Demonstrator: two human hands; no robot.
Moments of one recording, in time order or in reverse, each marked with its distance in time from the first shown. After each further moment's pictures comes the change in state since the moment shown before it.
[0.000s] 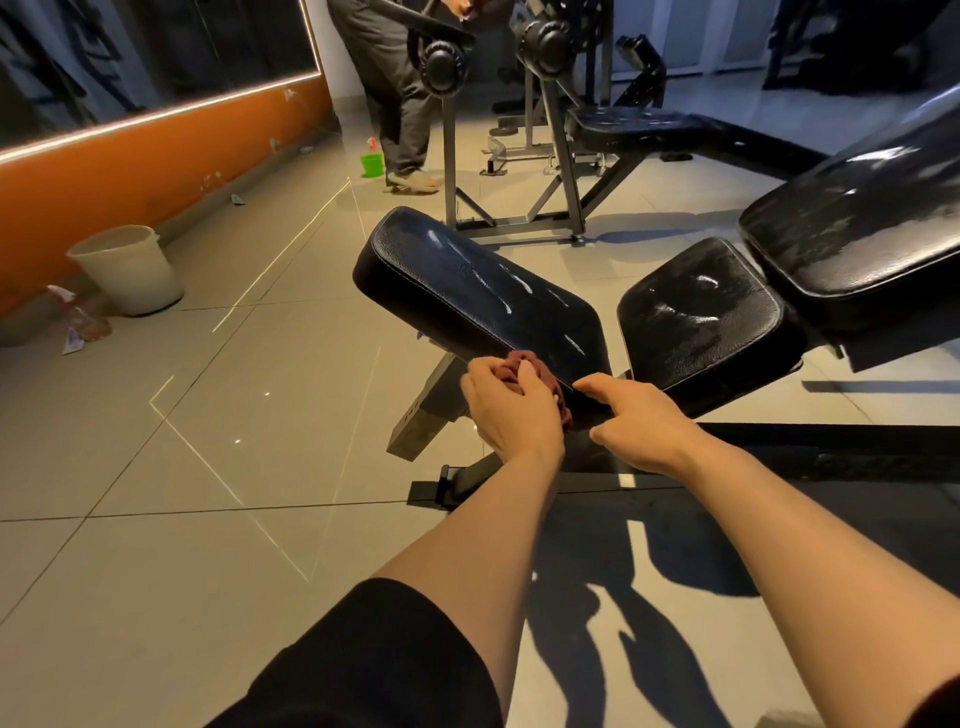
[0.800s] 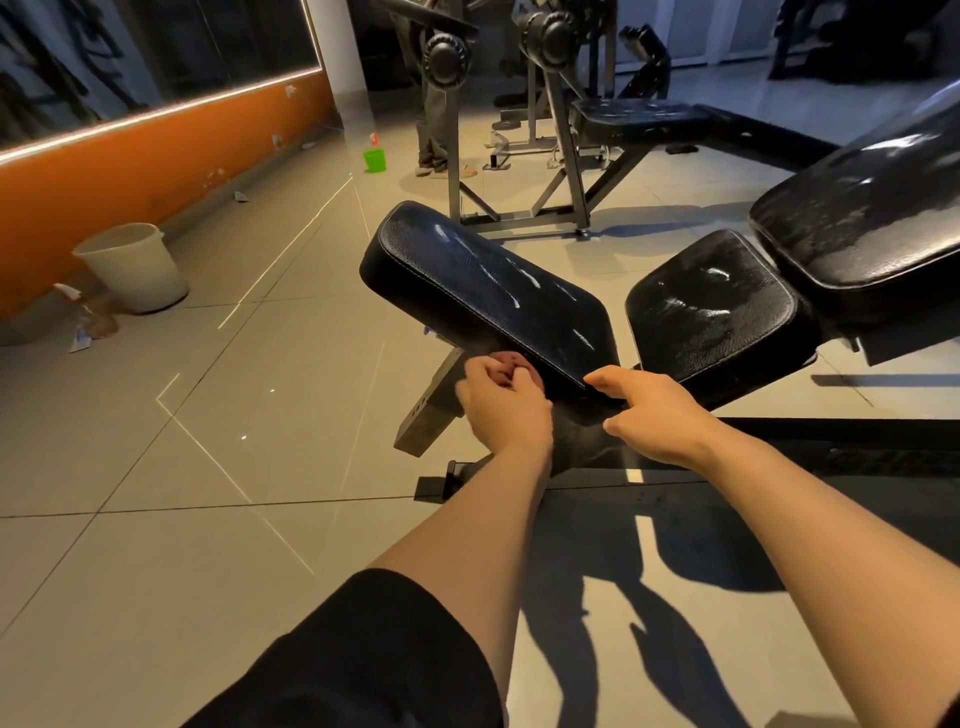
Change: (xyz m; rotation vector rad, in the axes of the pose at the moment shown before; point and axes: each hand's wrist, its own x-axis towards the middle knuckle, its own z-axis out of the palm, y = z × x) left_hand 0.019 -0.014 -0.004 -0.074 -0.062 -0.128; right_hand 0.000 0.000 -0.005 0.045 -0.009 0.023
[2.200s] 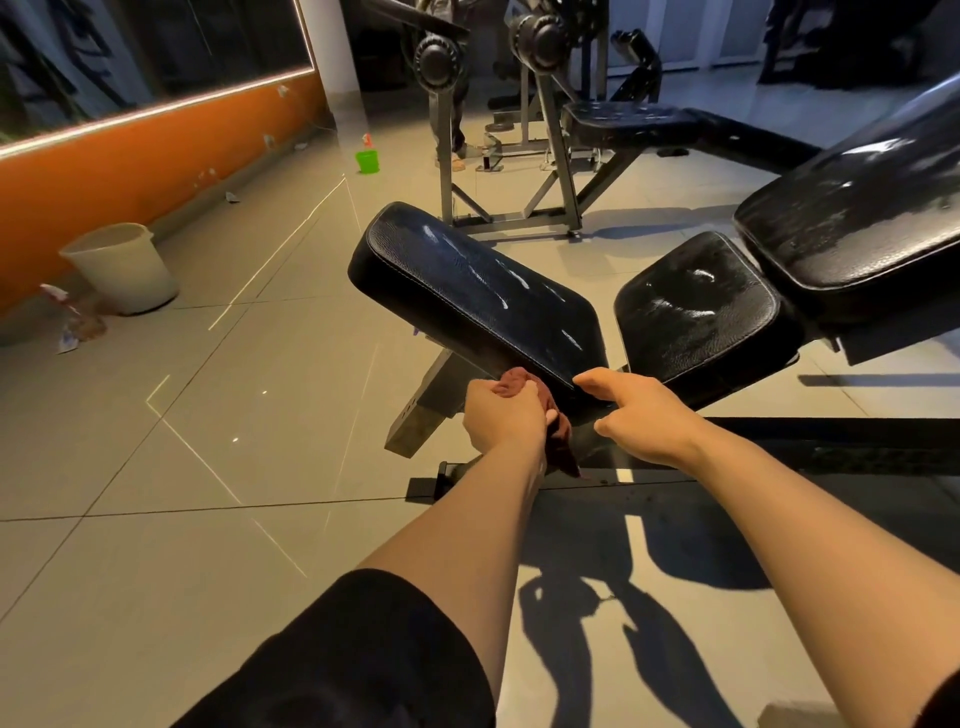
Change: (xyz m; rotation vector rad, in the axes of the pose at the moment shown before) left_hand 0.004 -0.011 0.010 0.062 -0.008 -0.233; right_hand -0.003 0.001 -0.002 0.052 -0.035 0.006
